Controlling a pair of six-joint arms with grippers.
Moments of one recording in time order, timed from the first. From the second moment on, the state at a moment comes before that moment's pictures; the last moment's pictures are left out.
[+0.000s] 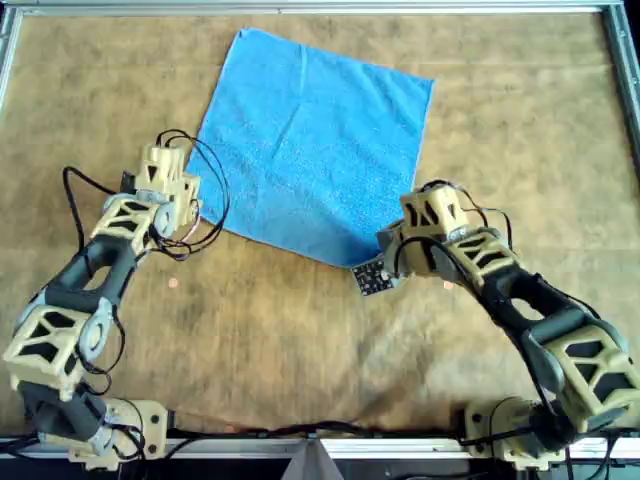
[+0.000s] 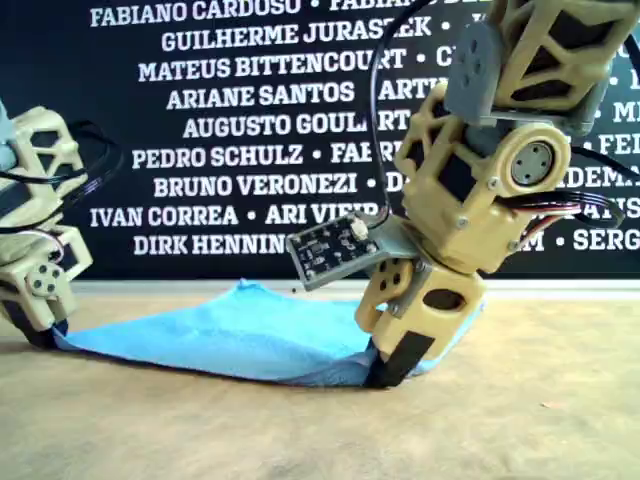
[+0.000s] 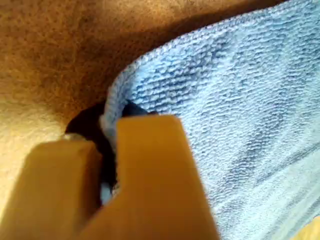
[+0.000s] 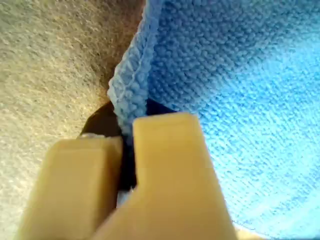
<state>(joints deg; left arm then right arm) -12.0 69.6 90.9 29.1 -2.1 9.8 26.4 75.7 104.9 32.1 -14.5 1.4</state>
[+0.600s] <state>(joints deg) -12.9 74.5 100.0 28.5 -2.5 9.8 24.6 77.3 106.5 32.1 -14.3 1.3</state>
